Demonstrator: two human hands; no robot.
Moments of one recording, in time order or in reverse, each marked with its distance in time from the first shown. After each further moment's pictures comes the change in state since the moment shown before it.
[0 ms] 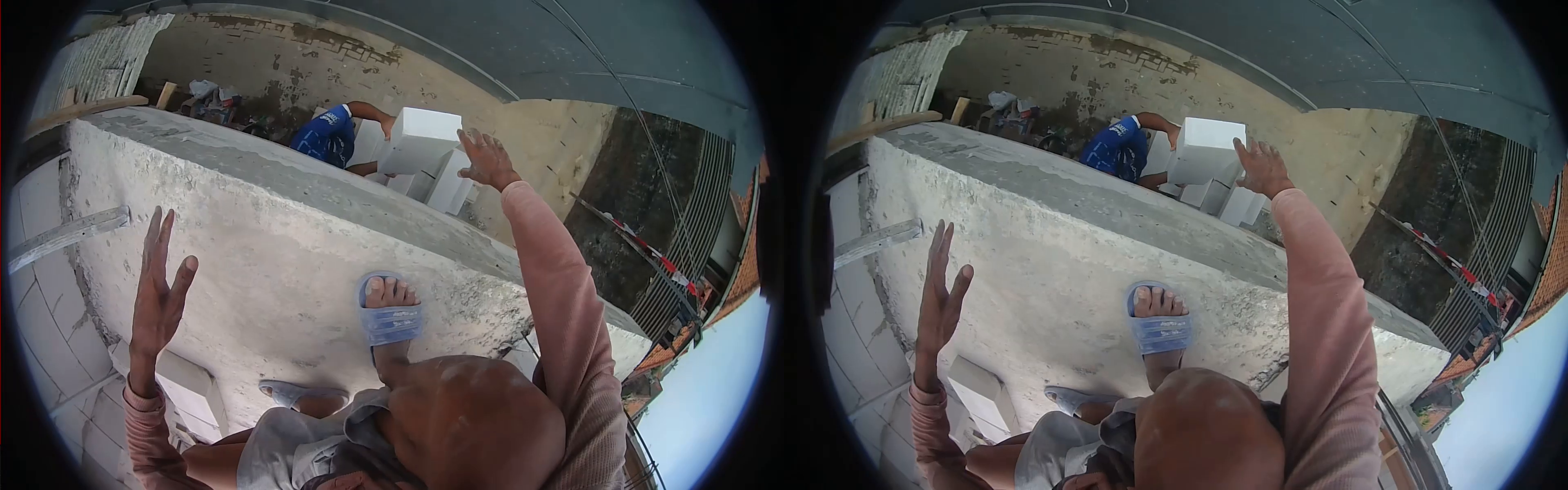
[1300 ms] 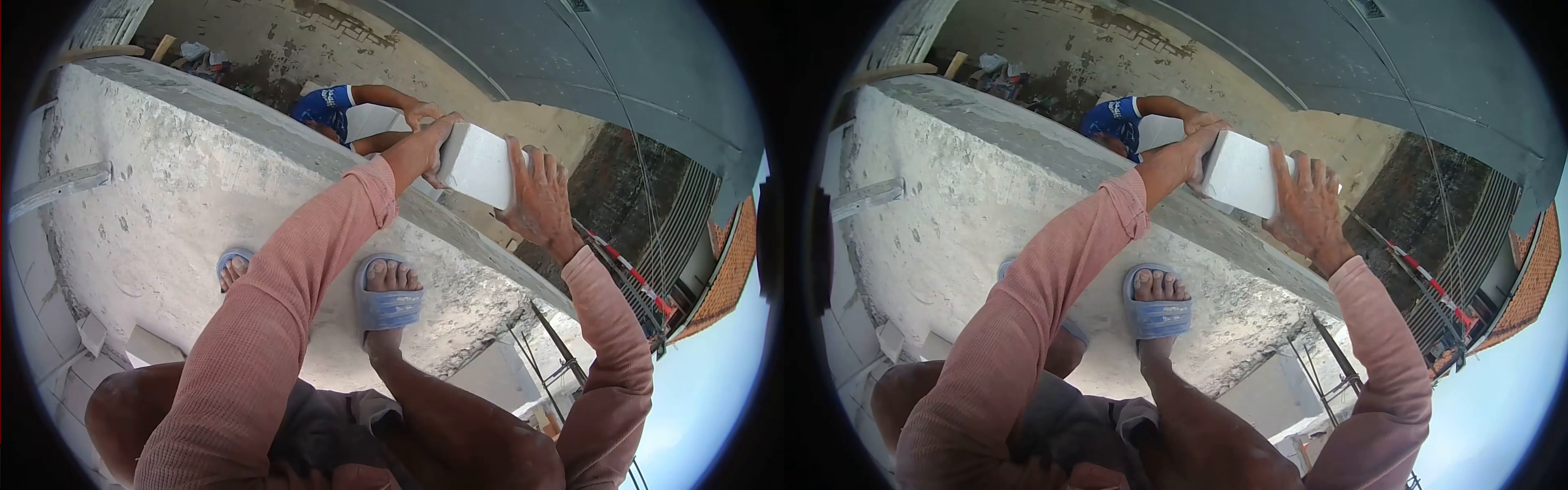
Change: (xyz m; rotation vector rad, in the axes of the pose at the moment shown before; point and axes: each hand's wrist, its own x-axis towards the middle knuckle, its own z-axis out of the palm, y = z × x) left_hand 0.262 0.258 0.263 -1.424 -1.136 -0.584; right_hand -0.149 -0.068 -0.150 -0.188 0.250 -0.086
